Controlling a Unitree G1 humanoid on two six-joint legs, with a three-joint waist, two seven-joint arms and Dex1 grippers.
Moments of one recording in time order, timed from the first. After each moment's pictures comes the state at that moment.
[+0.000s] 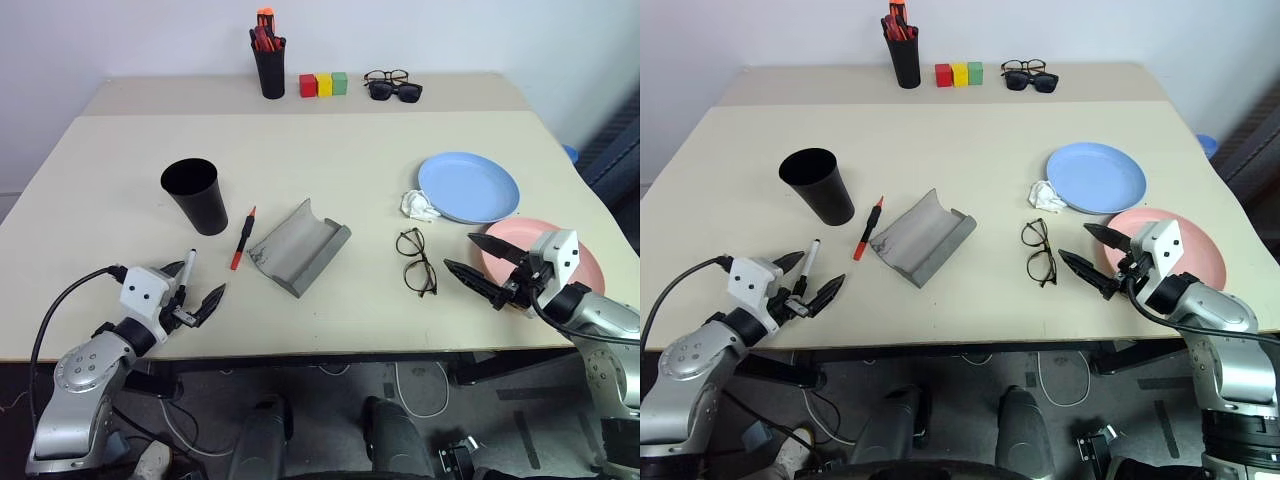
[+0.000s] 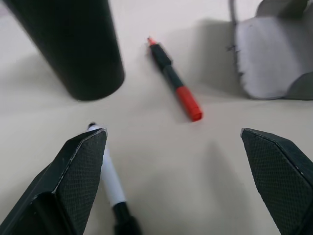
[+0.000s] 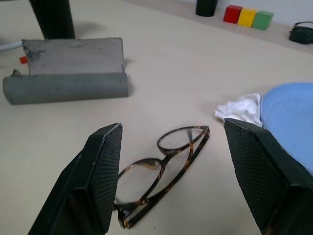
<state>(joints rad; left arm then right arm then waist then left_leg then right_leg) 0.17 0.53 0.26 -0.27 -0.30 0.21 -0.57 -0.04 -0.67 -0.31 -0.12 0.49 0.19 0.96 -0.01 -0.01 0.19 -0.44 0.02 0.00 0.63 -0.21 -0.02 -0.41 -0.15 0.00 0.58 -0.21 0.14</state>
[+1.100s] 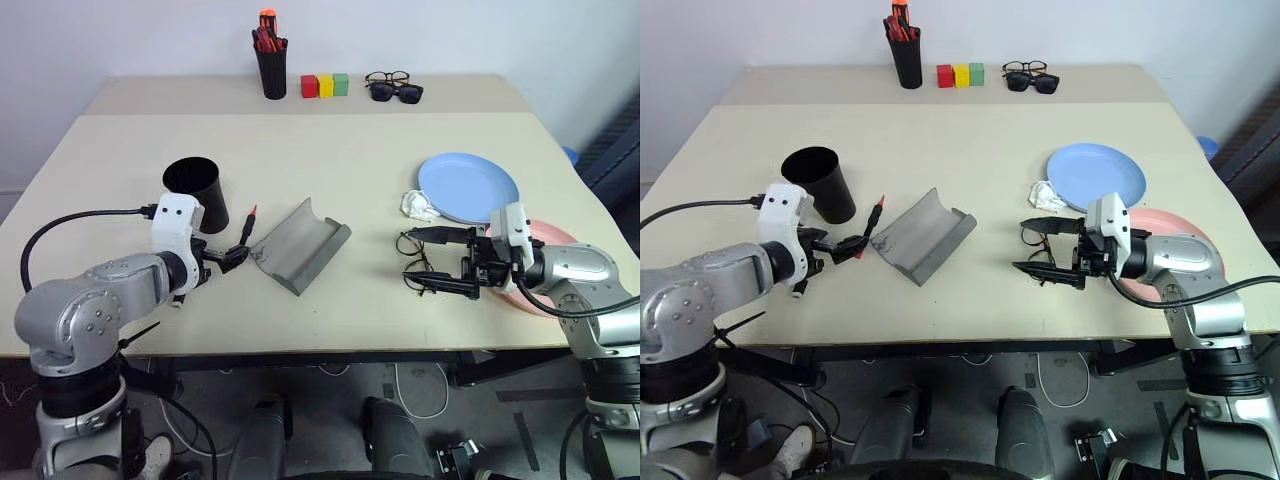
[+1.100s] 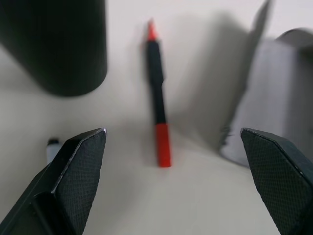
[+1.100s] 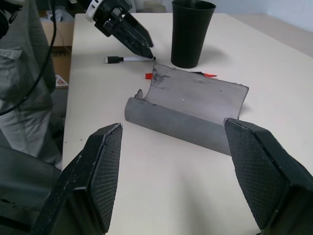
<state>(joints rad) -0.48 0.48 0.32 -0.48 -0.67 1.55 -0.04 -0.32 -0.73 -0.10 -0.07 0.54 0.21 1.26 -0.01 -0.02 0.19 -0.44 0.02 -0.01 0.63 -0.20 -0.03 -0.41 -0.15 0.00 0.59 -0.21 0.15</state>
